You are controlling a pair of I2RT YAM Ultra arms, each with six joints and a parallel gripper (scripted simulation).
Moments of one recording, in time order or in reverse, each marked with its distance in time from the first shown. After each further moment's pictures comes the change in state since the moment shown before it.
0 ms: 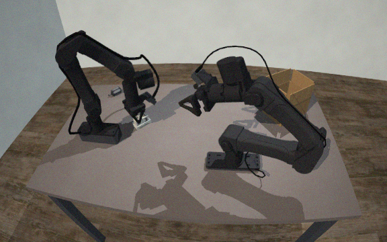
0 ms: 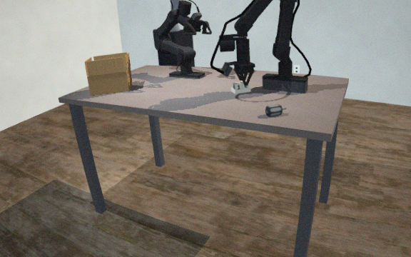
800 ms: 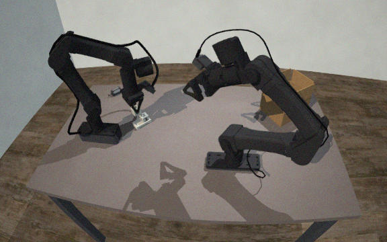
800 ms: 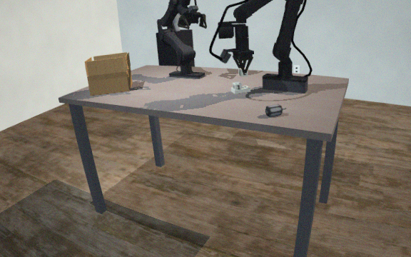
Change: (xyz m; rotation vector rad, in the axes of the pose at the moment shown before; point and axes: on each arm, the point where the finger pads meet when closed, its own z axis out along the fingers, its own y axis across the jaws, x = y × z) left arm -0.003 -0.001 -0.057 -0.003 -0.010 0.006; right arm -0.025 -0.029 -0.019 0.134 0.158 0.072
